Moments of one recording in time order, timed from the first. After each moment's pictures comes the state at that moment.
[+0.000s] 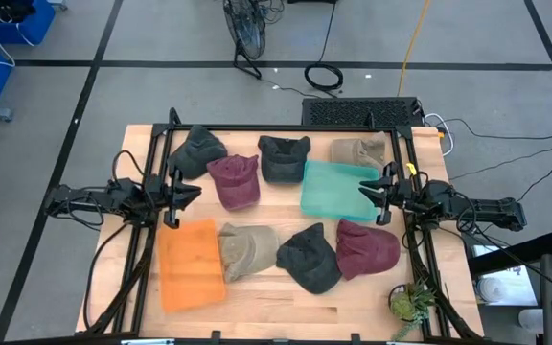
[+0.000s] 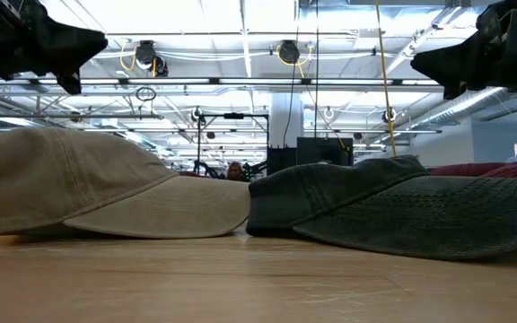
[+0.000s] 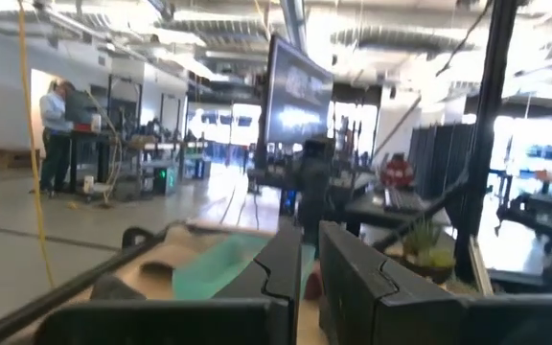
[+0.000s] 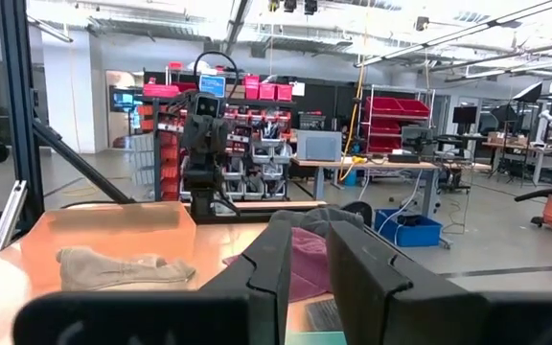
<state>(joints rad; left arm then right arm) -0.09 0.01 0.01 0.28 -0.19 -0.06 -0.04 0.01 0.01 0.20 0.16 -0.06</state>
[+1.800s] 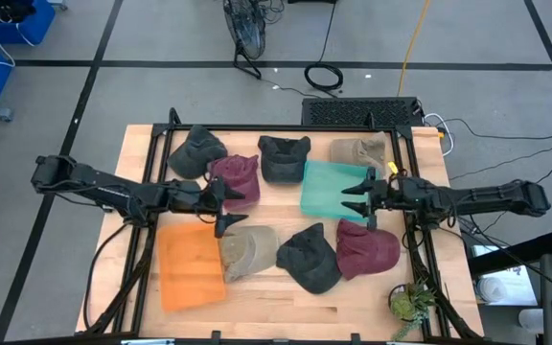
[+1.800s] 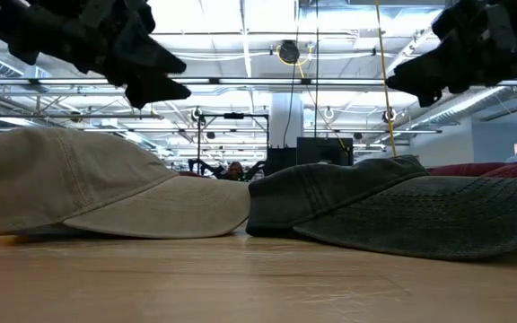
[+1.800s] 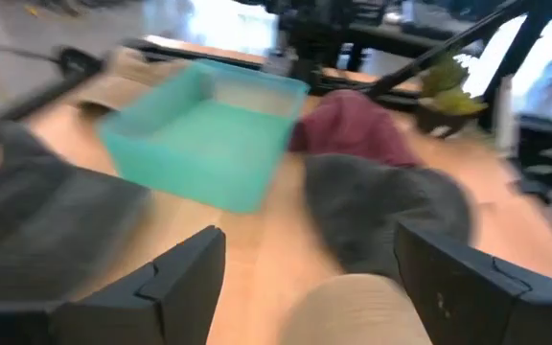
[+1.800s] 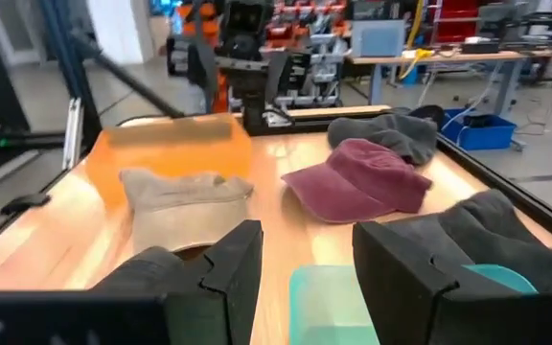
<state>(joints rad) -0.08 1.09 0.44 0.38 -0.08 -0.22 -0.01 0.55 0.19 0.25 0.04 0.06</state>
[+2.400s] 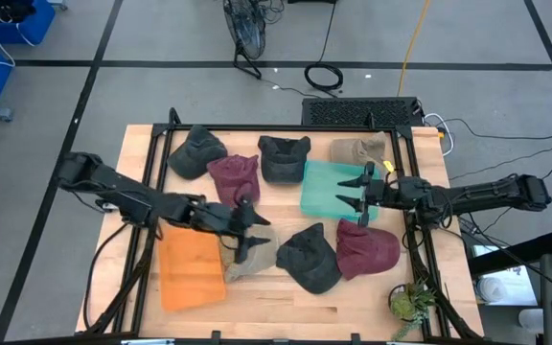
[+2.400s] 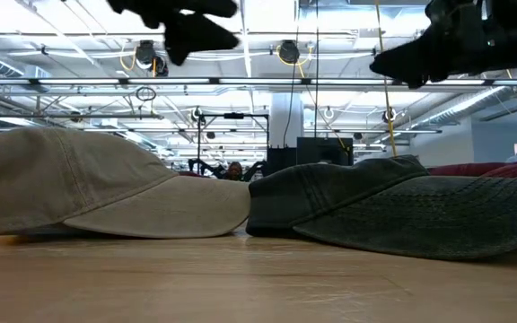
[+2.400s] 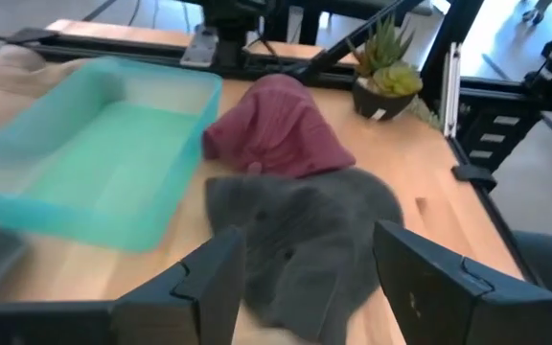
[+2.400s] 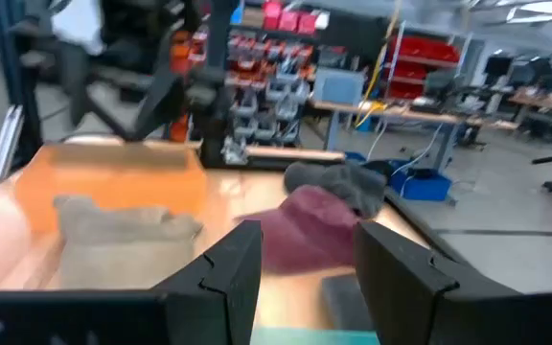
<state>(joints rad) -0.28 1.43 0.88 0.16 -0.18 -0.22 -0.01 0.67 0.21 0.46 0.16 -0.10</state>
